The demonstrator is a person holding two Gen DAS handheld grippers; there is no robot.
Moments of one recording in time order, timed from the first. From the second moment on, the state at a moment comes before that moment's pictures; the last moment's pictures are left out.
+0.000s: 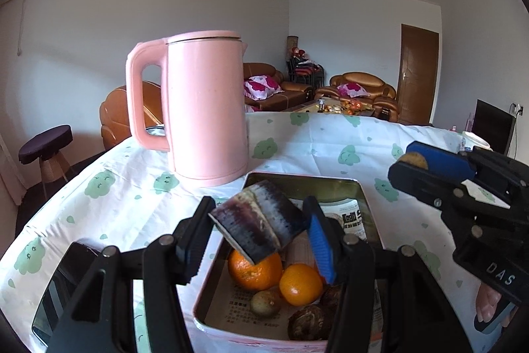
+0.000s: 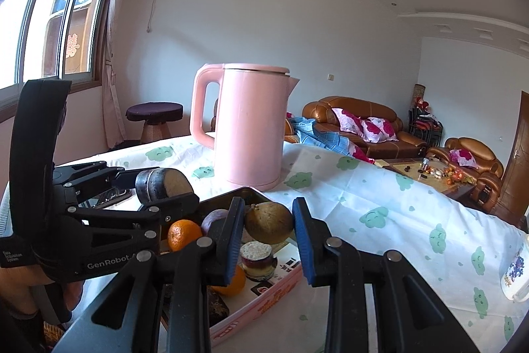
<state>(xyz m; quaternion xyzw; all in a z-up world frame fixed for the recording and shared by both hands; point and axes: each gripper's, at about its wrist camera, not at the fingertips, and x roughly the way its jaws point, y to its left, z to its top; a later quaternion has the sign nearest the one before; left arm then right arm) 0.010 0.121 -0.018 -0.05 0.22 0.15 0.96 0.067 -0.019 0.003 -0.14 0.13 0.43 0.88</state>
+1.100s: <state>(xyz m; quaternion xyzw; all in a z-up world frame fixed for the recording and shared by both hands) 0.021 0.131 -0.038 -0.05 0.27 0.14 0.95 0.073 0.014 -0.038 -0.17 0.22 0.45 0.85</state>
